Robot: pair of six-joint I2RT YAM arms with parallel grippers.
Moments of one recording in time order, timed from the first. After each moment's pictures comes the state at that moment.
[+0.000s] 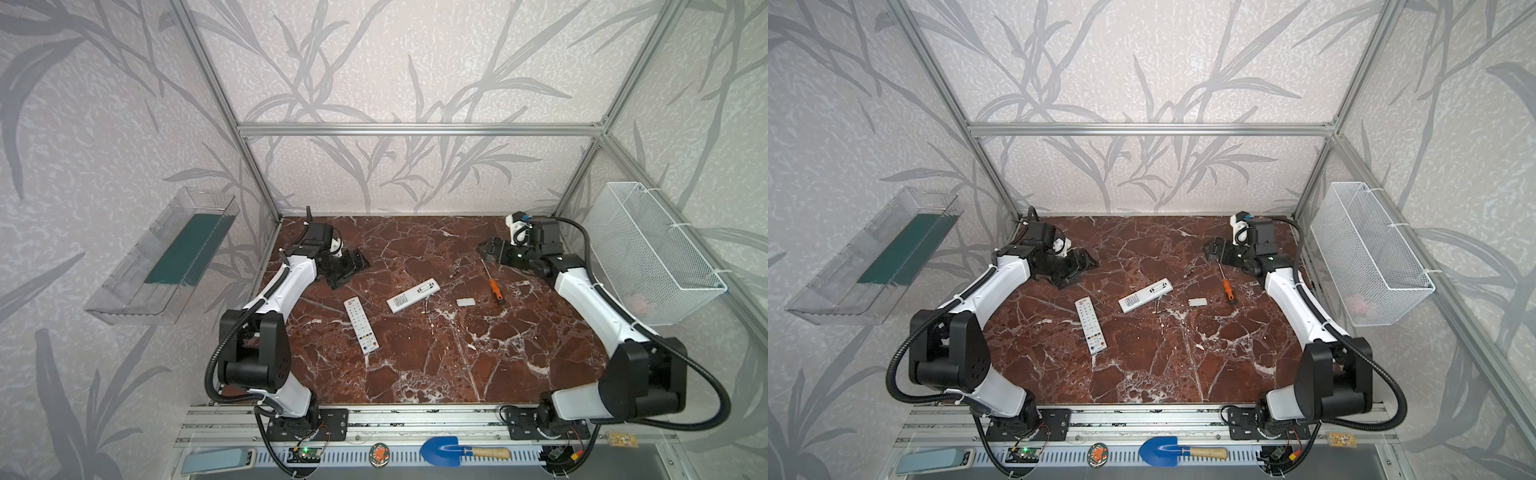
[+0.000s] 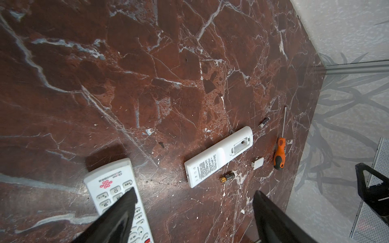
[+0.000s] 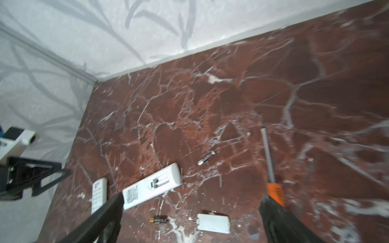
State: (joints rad) left arm -0.07 1.60 1.23 -0.70 0.45 -0.58; right arm 0.16 1.46 1.17 -0.40 -0.39 0.33
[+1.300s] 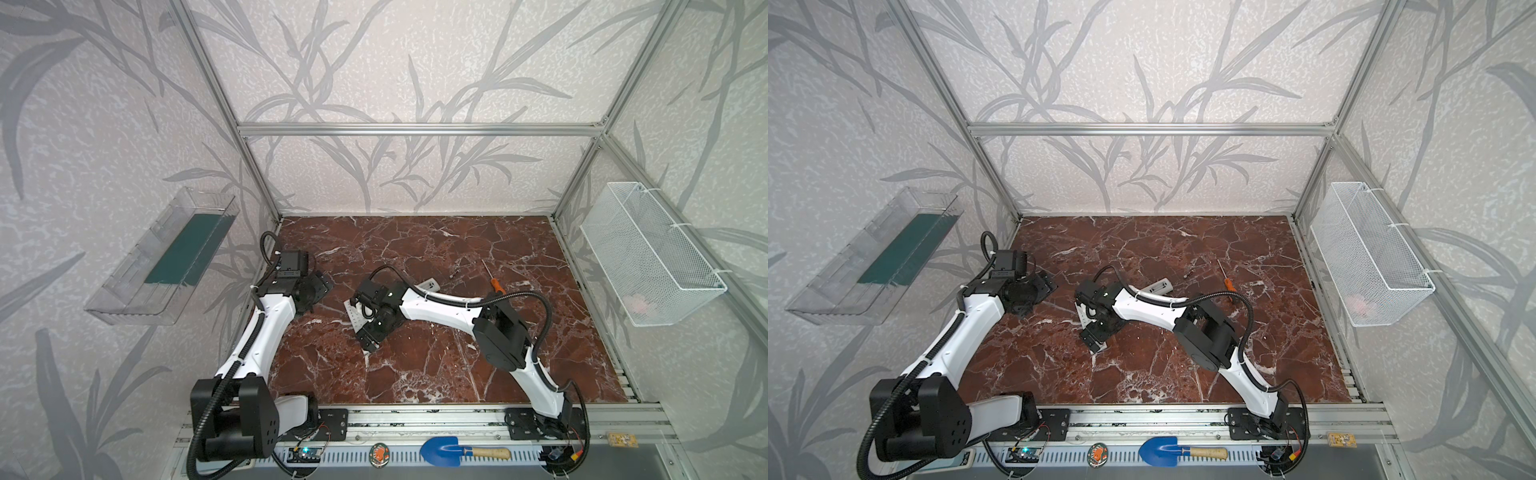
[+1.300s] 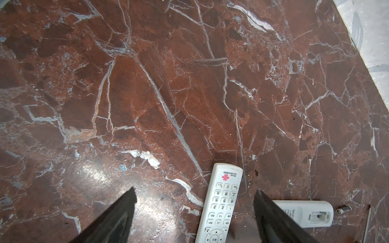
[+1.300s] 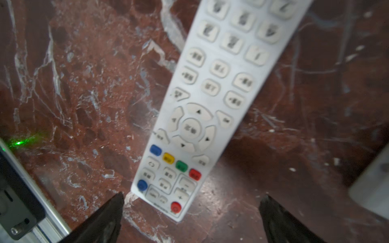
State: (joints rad) left arm 0.06 1.24 0.93 -0.74 -0.02 -0.73; right arm 1.07 2.26 1.84 -0.85 -0.19 0.20
